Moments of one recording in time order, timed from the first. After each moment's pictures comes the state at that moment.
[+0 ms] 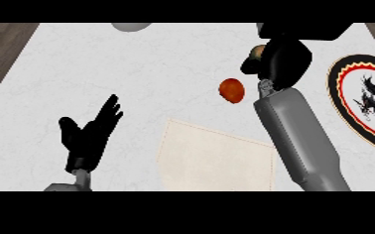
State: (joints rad) left arm -0.01 0.14 -0.12 -1.49 0.15 0.08 0.21; right arm -0.71 -0.09 0.15 -1.21 1.37 -0.25 1.11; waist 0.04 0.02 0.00
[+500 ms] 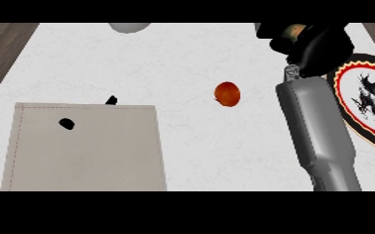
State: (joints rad) left arm 0.00 0.14 -0.12 -1.50 0.14 0.08 0.21; right arm -0.75 -0.09 -0.10 -1.17 1.60 -0.48 1.12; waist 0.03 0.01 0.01
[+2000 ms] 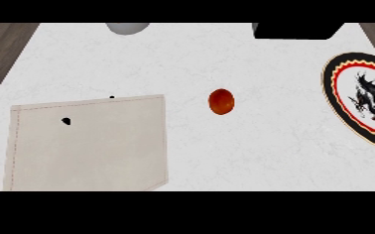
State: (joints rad) left arm 0.00 0.13 -0.10 -1.47 0.14 0.06 0.19; right arm -0.58 -0.50 -0.58 -0.65 1.08 -0.96 0.71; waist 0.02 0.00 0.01
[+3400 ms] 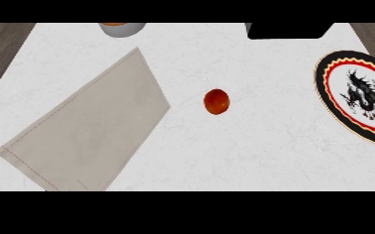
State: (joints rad) left arm 0.03 0.13 -0.07 -1.48 0.14 0.05 0.19; right arm -0.32 -0.35 -0.88 -0.94 0.17 -0.62 -0.22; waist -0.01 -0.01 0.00
